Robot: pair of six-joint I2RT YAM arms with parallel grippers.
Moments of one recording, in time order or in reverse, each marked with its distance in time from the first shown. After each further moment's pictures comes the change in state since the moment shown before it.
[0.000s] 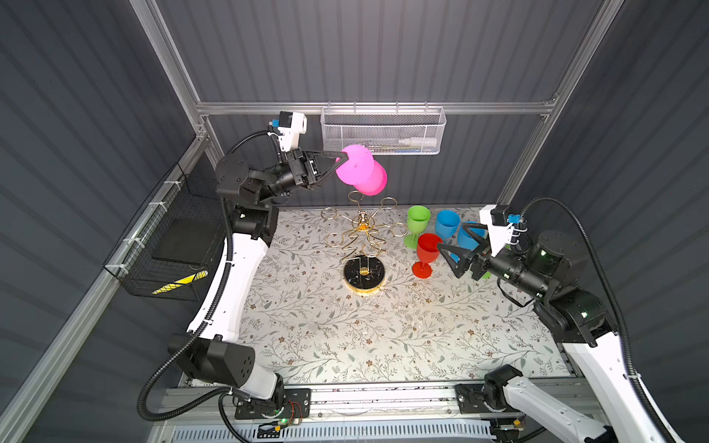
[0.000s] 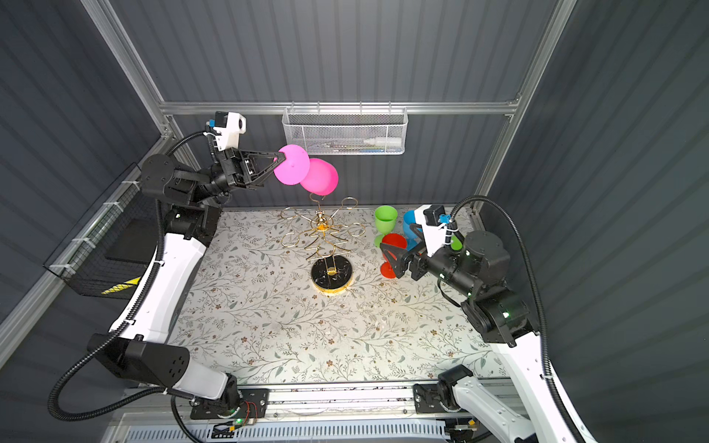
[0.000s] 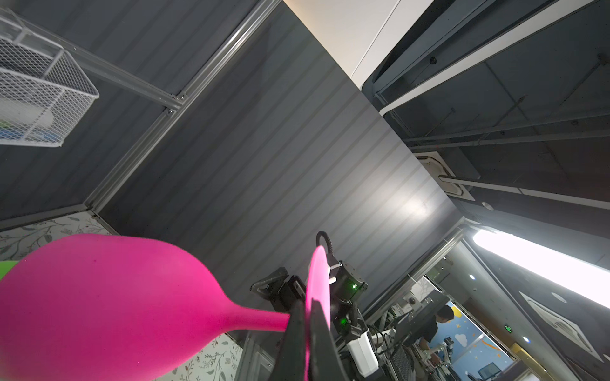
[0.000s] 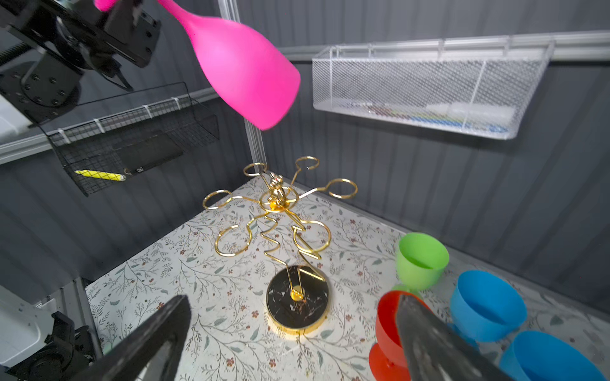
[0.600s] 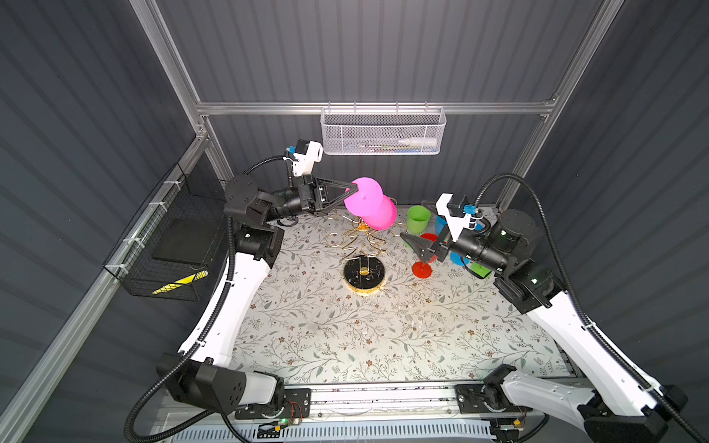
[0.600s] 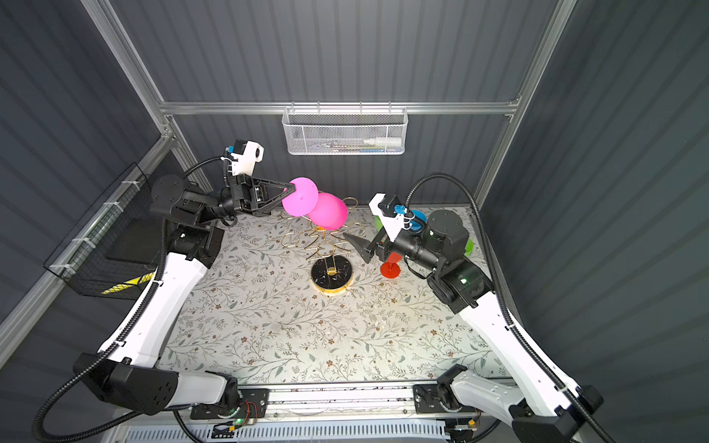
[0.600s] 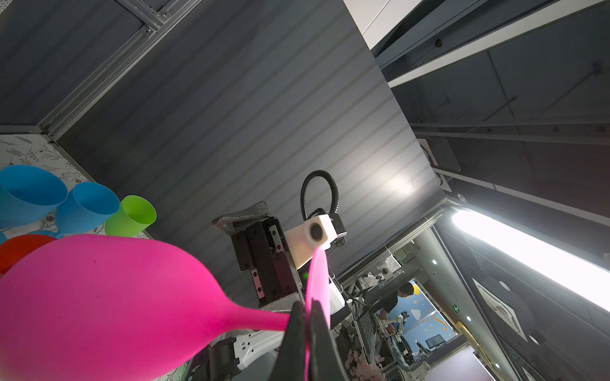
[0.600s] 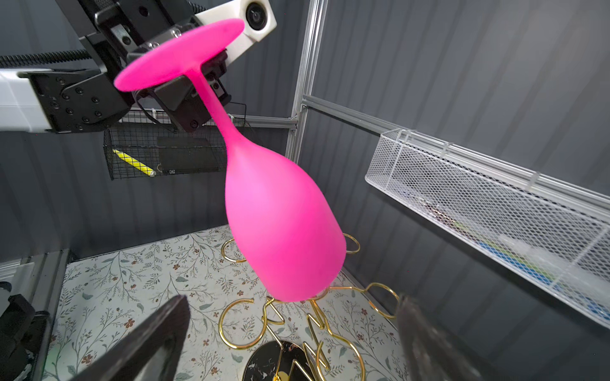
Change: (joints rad) left arm -0.052 -0.138 -0.210 -0.010 0.049 -0.037; right arm 0.153 0.251 0.052 0.310 -0.066 -0.232
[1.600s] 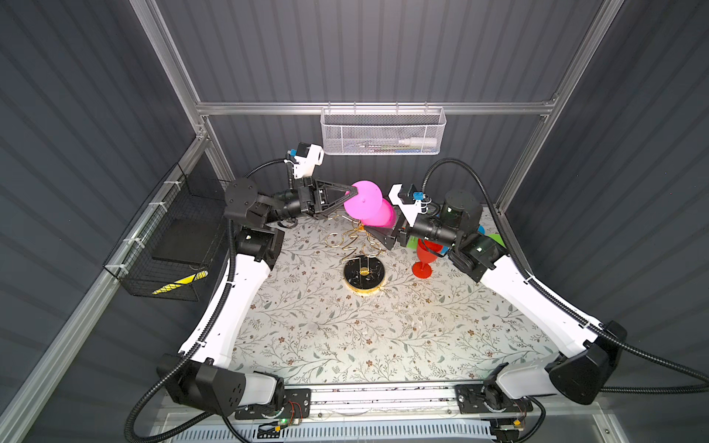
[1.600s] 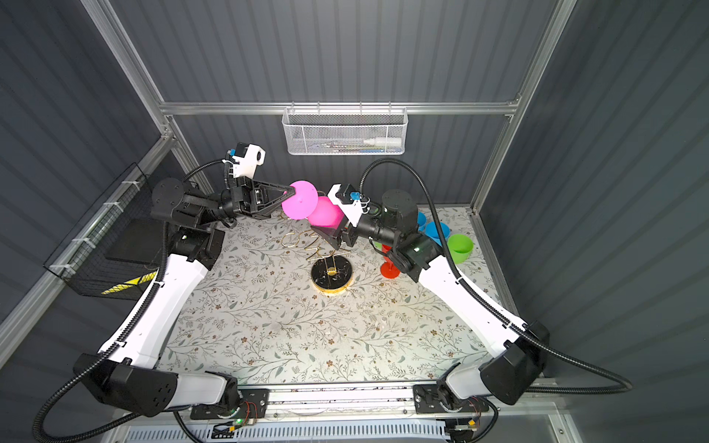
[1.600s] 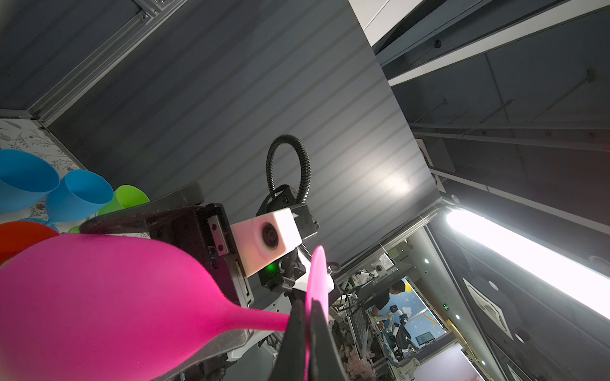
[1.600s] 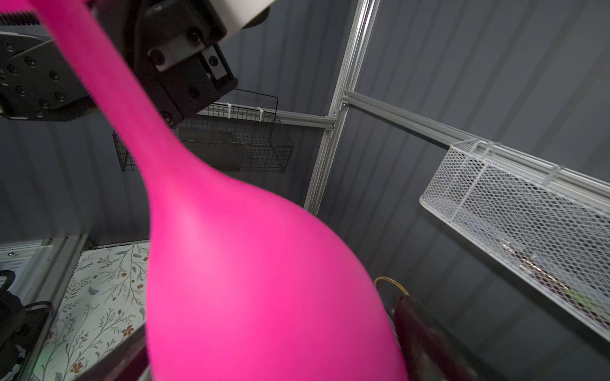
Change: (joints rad) left arm 0.000 0.000 -0.031 0.045 0.014 -0.061; right arm 0.072 0.315 0.154 0.116 -0.074 -0.032
